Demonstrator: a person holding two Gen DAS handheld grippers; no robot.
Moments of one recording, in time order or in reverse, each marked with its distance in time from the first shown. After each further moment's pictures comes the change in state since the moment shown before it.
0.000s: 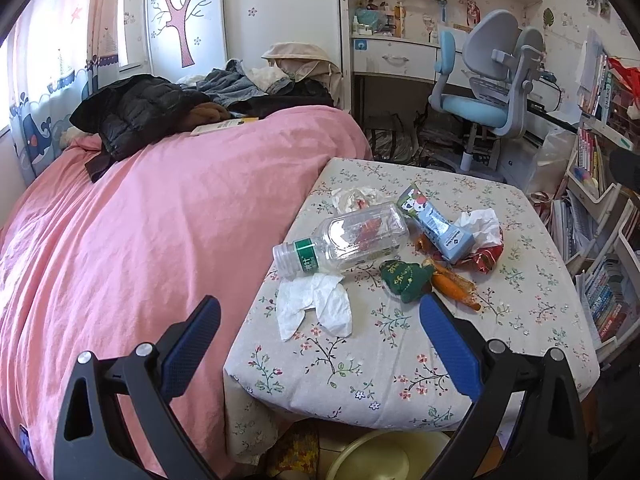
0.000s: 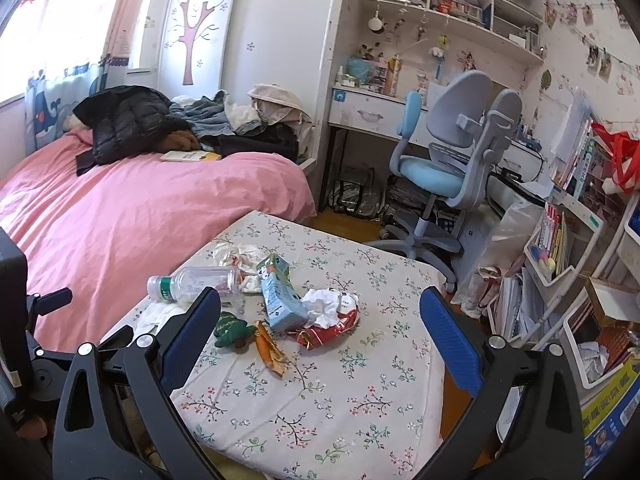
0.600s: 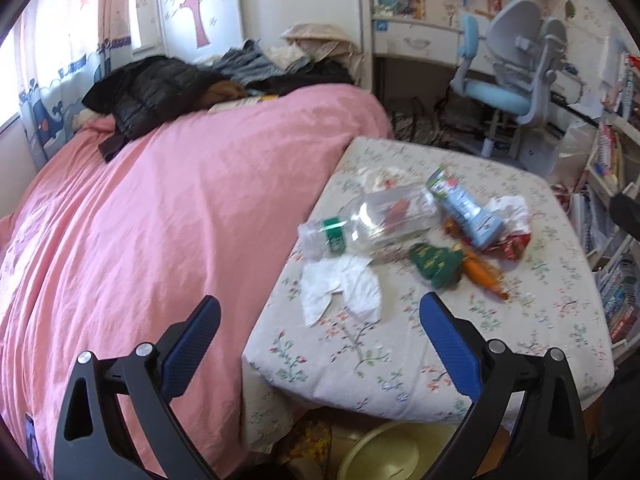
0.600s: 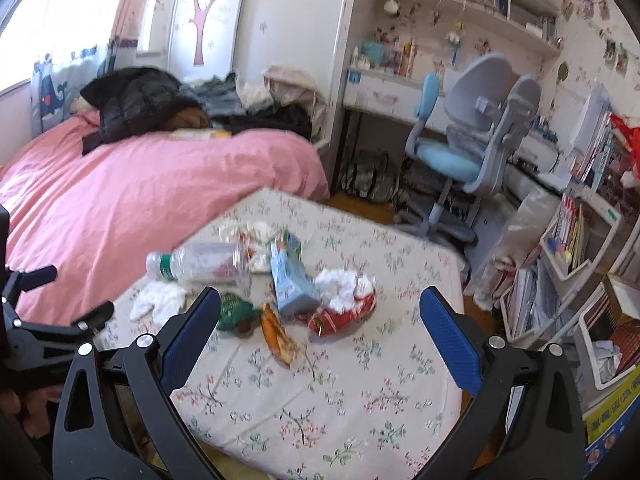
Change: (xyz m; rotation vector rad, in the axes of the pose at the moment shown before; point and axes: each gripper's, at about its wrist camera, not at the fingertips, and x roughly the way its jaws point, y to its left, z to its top) left arm 0.019 0.016 -0.005 -0.036 0.091 0.068; right arm 0.045 0.002 -0.021 -0.013 0.089 0.055
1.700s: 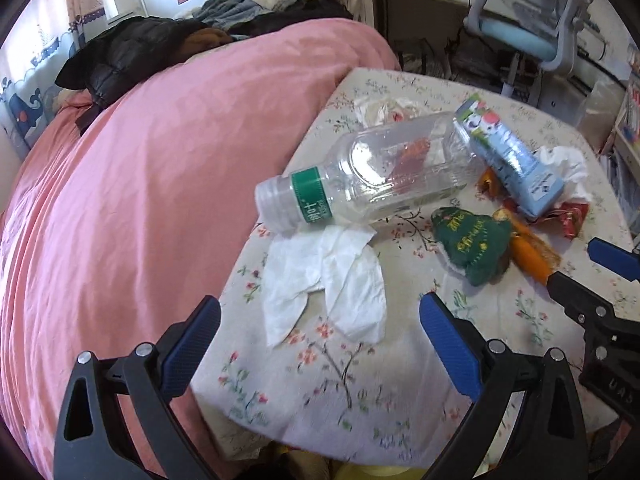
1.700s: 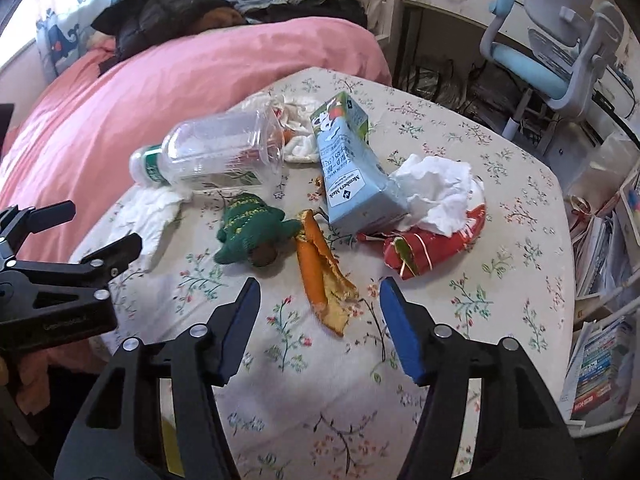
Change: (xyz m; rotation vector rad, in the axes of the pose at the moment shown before) left arm 0.098 -0.029 0.009 0.052 0.193 0.043; right arm 0.150 0.030 -0.049 -0.039 0.329 0.184
